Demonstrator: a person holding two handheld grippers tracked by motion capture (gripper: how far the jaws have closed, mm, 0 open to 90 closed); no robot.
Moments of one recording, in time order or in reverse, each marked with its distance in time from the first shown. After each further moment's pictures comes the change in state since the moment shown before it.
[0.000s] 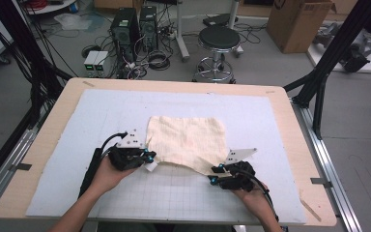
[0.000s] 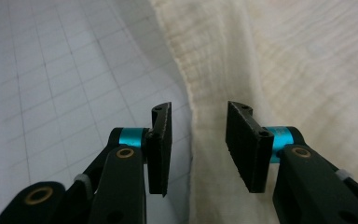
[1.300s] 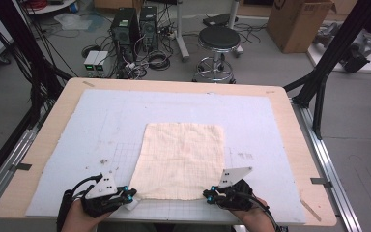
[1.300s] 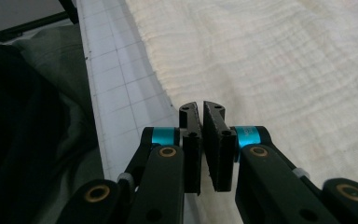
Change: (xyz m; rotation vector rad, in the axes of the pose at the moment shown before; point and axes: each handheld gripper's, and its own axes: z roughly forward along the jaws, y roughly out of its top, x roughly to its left) left arm -0.062 -0.076 -0.050 0.005 -0.009 0.012; right arm 0.054 -0.007 -0.010 0.007 0.101 -0.100
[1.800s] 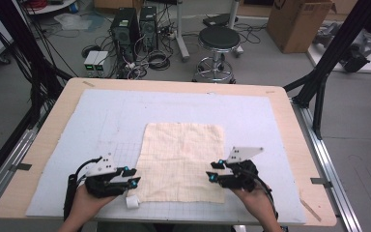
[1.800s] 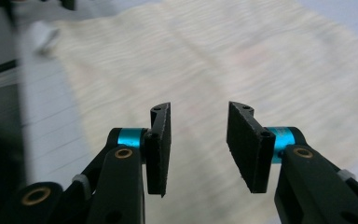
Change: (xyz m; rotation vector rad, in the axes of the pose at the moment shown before) left arm 0.047 0.020 0.018 -0.126 0.048 -0.126; right arm -0.045 0.028 -0.019 -0.108 -0.165 0.082
